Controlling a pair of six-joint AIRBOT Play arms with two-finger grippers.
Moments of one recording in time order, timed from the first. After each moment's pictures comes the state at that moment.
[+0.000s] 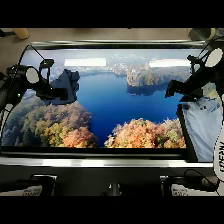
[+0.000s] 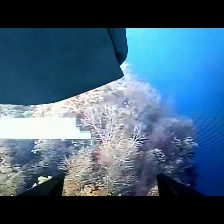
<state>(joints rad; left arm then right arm) -0.20 -1.44 1.47 1.59 -1.31 -1.74 -0.06 -1.48 1.66 -1.40 1.62 1.71</state>
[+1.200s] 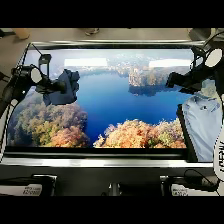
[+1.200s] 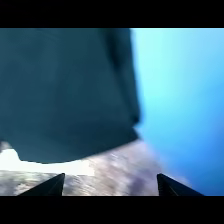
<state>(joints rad) -0.11 -1.56 1.52 1.65 -1.12 -1.79 -0.06 -1.48 1.66 -1.40 1.39 1.71</state>
